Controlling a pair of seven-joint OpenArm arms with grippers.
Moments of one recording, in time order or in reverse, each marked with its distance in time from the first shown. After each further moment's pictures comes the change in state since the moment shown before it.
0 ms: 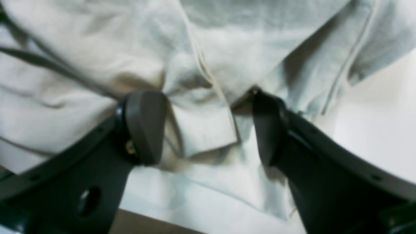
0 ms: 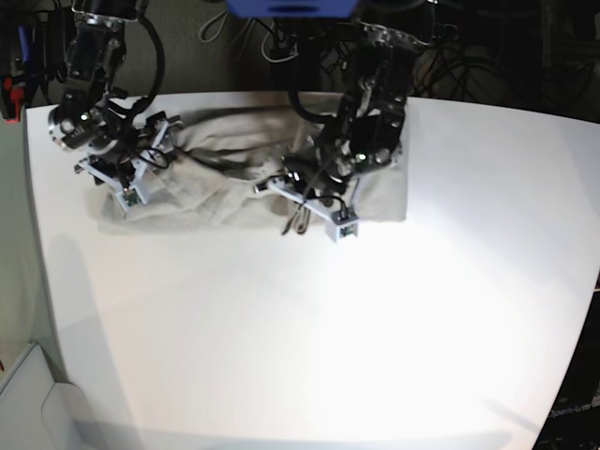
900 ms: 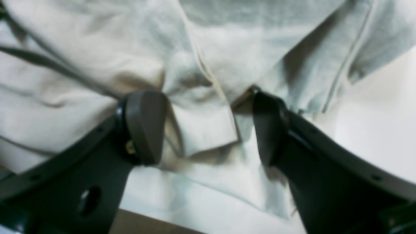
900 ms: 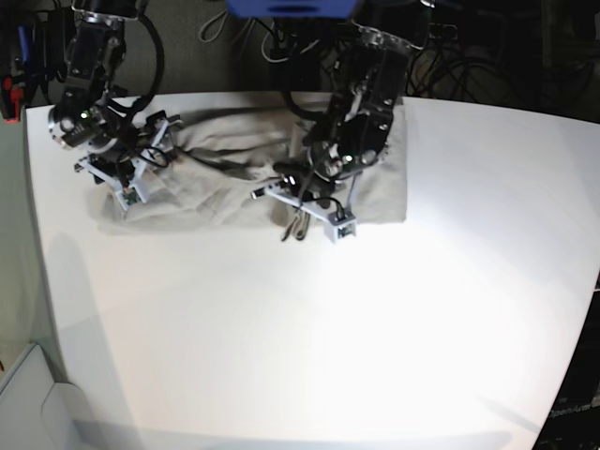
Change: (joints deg) left arm -1.2 -0.2 3.0 -4.6 -1.9 3.5 -8.2; right arm -0.5 0.0 0.0 0.0 0.0 0.0 0.6
